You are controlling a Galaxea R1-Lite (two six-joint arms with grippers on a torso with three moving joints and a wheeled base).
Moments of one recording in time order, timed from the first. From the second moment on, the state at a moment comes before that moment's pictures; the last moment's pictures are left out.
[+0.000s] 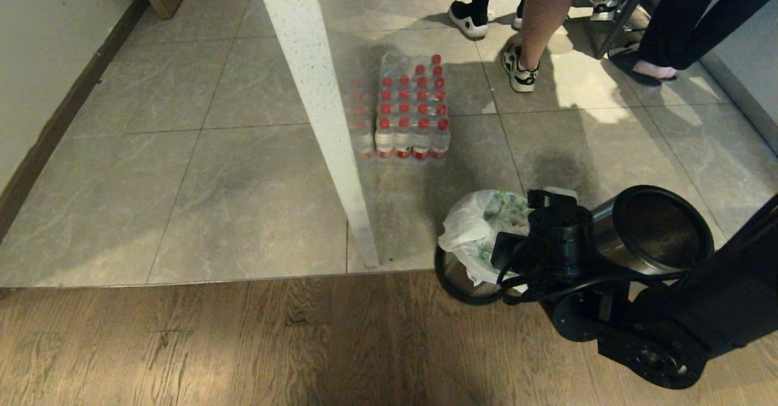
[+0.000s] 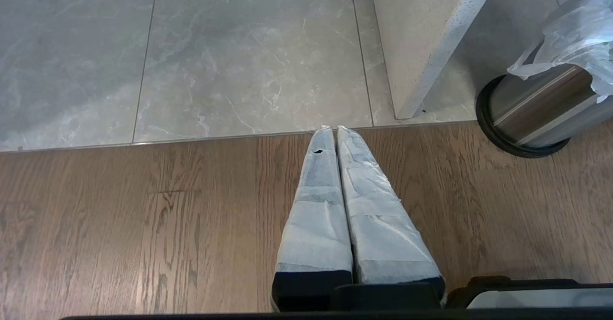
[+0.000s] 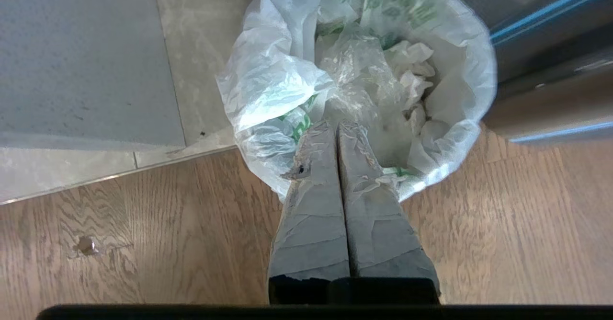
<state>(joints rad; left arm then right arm) 0.00 0.00 0.00 0.00 0.00 -0.01 0.62 1.96 -0.71 -0.92 -0.69 0.36</state>
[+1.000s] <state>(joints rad) 0.00 0.00 0.00 0.00 0.00 -0.01 0.45 2.07 -0.67 -0.55 -0.60 0.42</state>
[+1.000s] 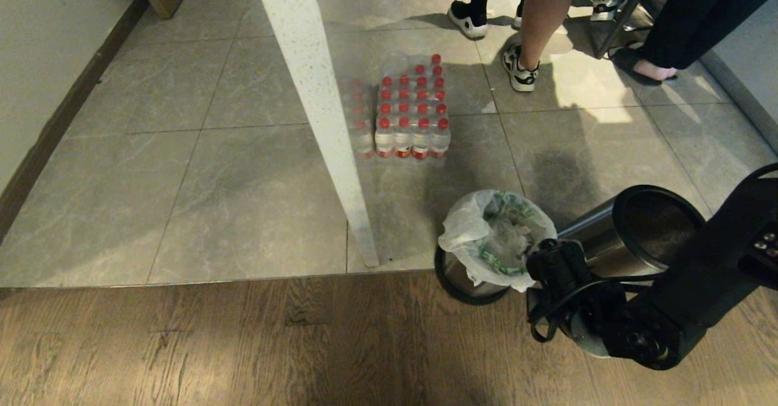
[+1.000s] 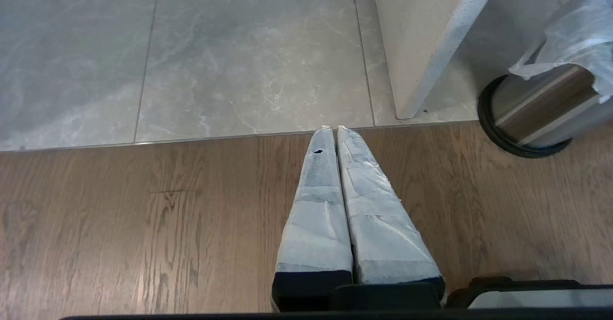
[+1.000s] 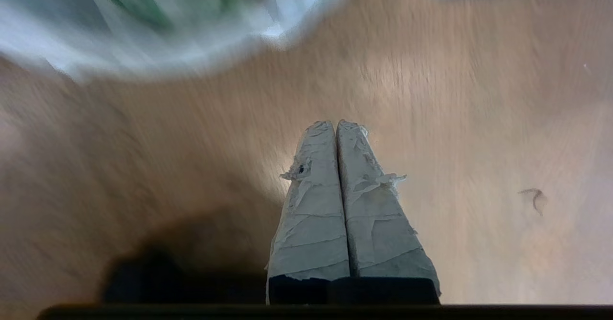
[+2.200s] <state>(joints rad) 0.00 0.00 0.00 0.00 0.00 -0.01 0.39 2.28 -0.74 -0.77 -0.65 0.41</state>
